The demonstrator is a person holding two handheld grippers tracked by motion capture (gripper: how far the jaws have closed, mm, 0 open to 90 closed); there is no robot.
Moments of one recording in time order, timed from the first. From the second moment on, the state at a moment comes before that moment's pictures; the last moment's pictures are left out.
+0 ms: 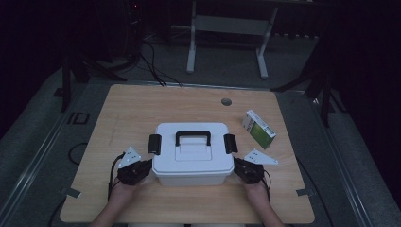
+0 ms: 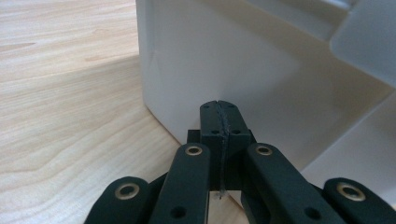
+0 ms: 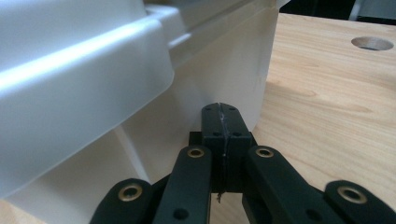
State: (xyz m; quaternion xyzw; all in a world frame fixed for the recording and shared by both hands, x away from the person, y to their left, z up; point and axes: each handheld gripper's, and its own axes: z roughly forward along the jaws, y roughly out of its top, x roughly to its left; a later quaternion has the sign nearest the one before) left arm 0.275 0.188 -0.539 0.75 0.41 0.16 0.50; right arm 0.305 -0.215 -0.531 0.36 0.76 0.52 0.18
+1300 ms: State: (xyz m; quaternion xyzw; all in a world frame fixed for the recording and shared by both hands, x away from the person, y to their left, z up) left arm 0.251 0.173 -0.539 0.77 0.38 0.13 0.50; right arm 0.269 -0.240 -0.532 0.36 0.76 0.52 0.17
